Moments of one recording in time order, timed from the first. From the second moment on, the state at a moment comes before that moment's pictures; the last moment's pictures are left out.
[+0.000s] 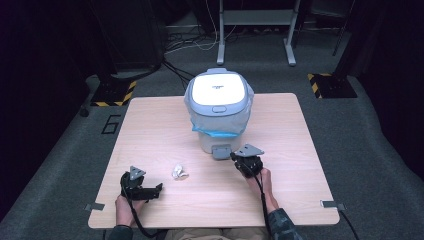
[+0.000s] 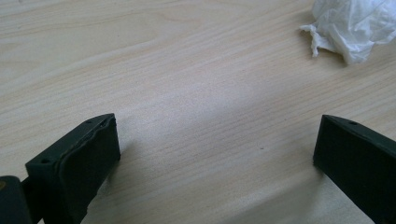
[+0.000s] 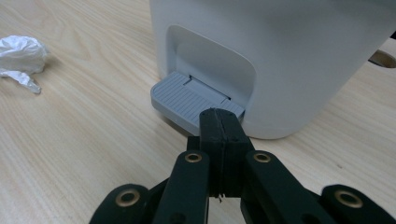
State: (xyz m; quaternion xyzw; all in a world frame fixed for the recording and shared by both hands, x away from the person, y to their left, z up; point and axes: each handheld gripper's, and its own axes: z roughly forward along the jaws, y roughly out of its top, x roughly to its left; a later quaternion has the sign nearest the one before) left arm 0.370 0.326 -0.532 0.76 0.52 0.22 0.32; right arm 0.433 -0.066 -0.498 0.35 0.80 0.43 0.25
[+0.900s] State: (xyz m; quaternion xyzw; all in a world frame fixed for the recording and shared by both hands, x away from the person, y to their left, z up) left arm 0.370 0.326 -0.532 0.76 0.52 0.22 0.32; right arm 0.452 -0.042 -0.510 0.33 0.81 0.40 0.27
